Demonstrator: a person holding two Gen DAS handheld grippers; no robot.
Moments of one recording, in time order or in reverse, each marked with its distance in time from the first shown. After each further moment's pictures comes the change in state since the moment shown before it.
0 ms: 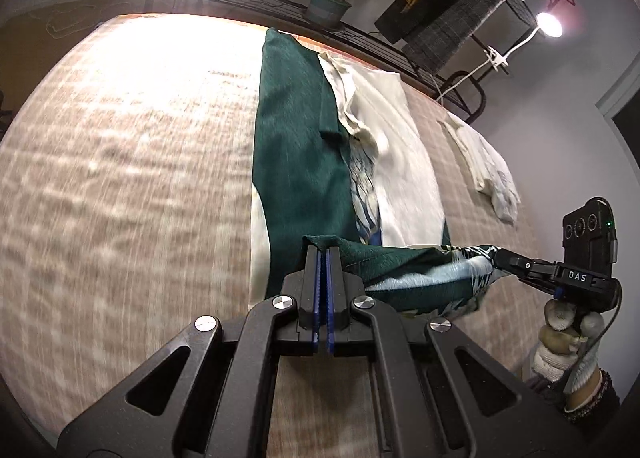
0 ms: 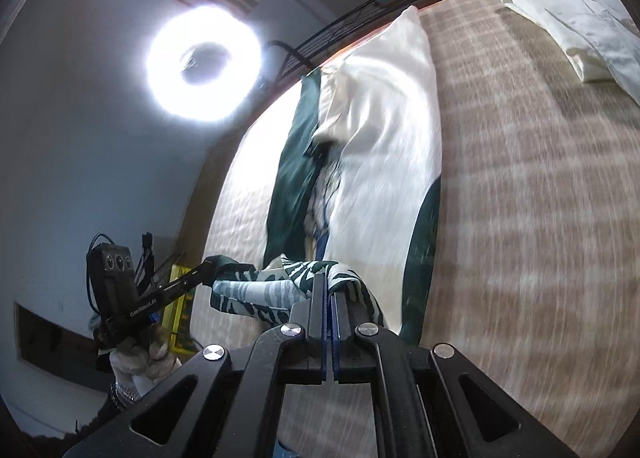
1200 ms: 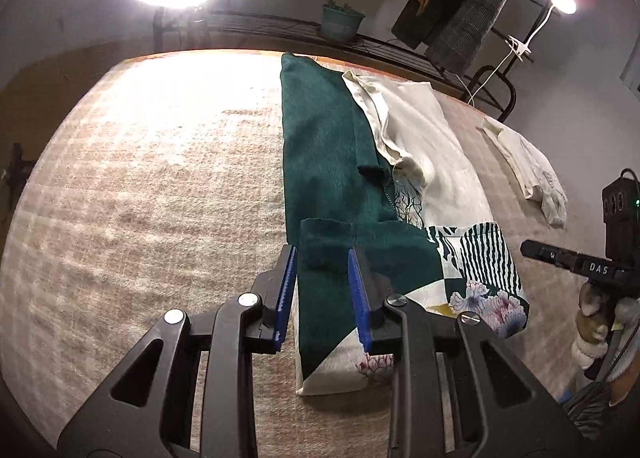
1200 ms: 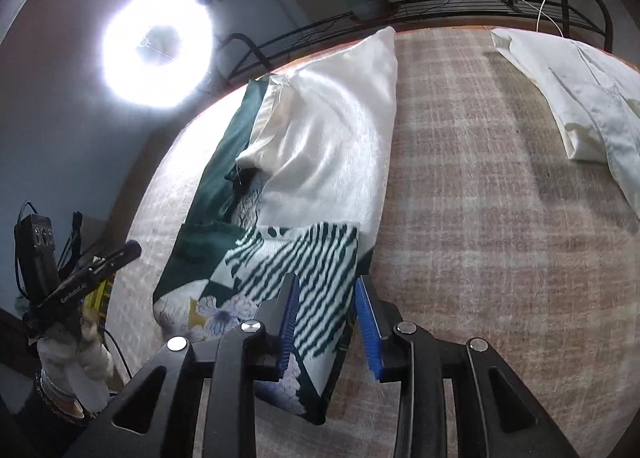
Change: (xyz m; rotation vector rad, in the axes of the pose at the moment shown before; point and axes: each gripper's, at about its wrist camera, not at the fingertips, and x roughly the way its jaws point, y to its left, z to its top) left arm 0.030 0.000 0.026 0.117 -0.065 0.154; right arm 0.028 -0.012 0.039 -0.148 -0.018 -0.272
